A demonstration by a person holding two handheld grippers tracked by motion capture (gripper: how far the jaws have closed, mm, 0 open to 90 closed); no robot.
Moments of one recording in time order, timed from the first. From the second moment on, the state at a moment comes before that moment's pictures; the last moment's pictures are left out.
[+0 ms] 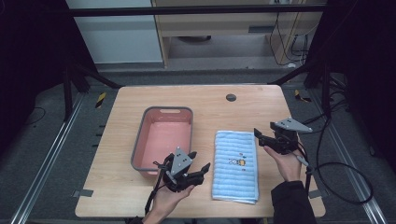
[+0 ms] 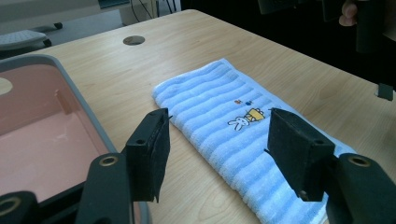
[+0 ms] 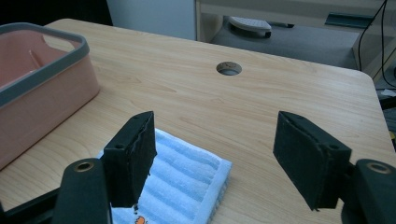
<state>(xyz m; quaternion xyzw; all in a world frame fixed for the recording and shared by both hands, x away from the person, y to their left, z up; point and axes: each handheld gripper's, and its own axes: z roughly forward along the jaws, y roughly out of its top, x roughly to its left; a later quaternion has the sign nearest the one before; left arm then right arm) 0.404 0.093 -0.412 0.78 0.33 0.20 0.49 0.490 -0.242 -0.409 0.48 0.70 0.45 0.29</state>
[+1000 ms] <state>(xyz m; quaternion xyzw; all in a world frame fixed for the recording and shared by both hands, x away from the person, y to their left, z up) 0.404 0.058 -0.448 0.80 0.33 0.17 0.47 0.512 -0.243 -0.441 0.49 0.71 0.43 0.27</state>
